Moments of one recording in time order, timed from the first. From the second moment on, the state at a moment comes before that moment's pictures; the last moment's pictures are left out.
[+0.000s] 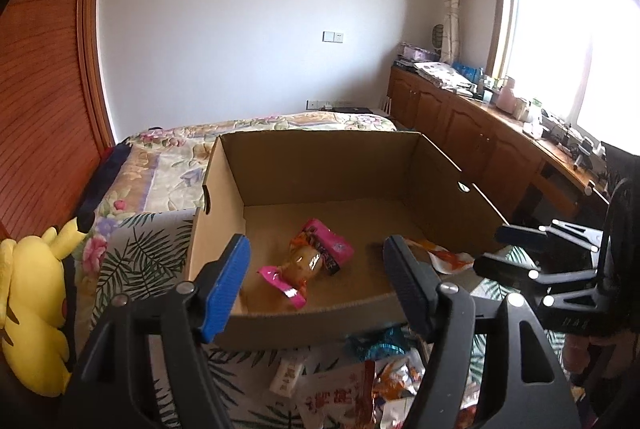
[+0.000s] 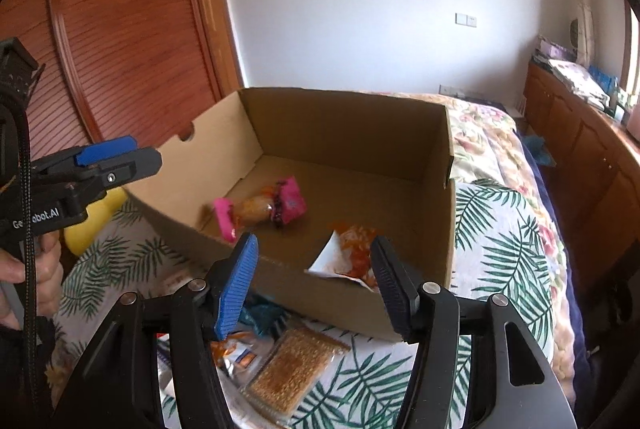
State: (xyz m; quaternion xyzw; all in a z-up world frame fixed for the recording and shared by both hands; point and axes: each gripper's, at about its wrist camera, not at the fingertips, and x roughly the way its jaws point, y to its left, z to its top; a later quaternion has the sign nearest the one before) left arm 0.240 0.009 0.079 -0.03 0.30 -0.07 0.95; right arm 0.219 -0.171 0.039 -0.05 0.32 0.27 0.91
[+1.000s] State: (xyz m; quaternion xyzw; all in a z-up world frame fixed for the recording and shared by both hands) left arm 0.121 -0.008 -0.001 0.02 0.33 -0.11 0.94; right arm 0.127 -0.182 -0.019 -0.06 0.34 0.32 0.88
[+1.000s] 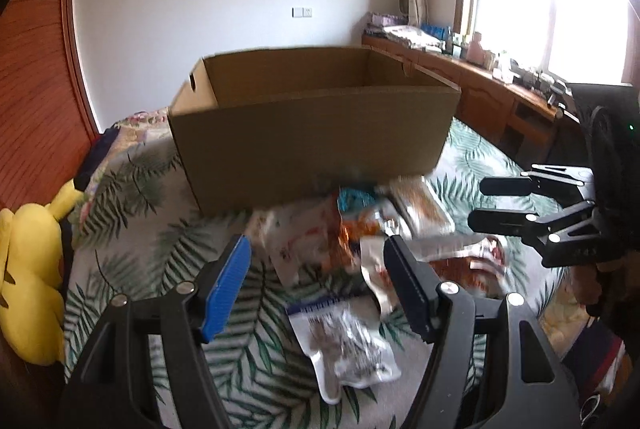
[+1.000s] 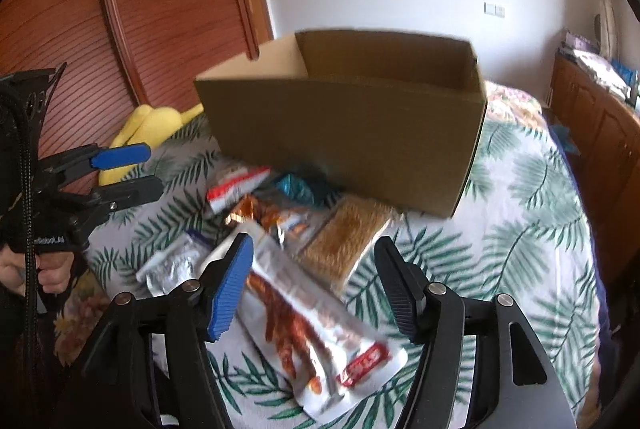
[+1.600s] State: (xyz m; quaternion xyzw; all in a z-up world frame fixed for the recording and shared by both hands) left arm 0.105 -0.025 -0.053 0.02 0.39 -0.11 0.91; right arm 0.117 -0.175 -0.072 -0.08 0.37 0.31 0.87
